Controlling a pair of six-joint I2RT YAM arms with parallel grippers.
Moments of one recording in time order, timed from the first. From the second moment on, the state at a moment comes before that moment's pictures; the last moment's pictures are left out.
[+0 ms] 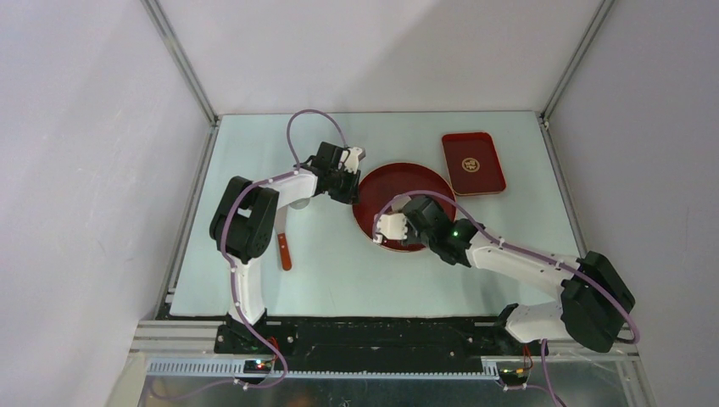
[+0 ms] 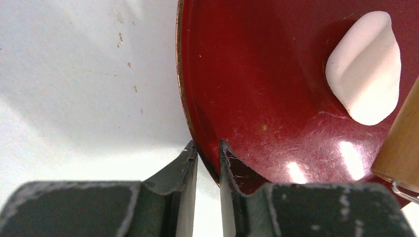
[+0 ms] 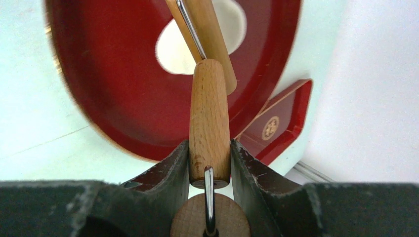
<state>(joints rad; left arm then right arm) -0.43 2.00 1.29 -0.23 0.32 -0.05 0.85 1.32 0.83 -0.35 0.31 -0.92</state>
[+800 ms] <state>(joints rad) -0.43 2.00 1.29 -0.23 0.32 -0.05 0.88 1.45 0.82 -0.26 0.38 -0.95</state>
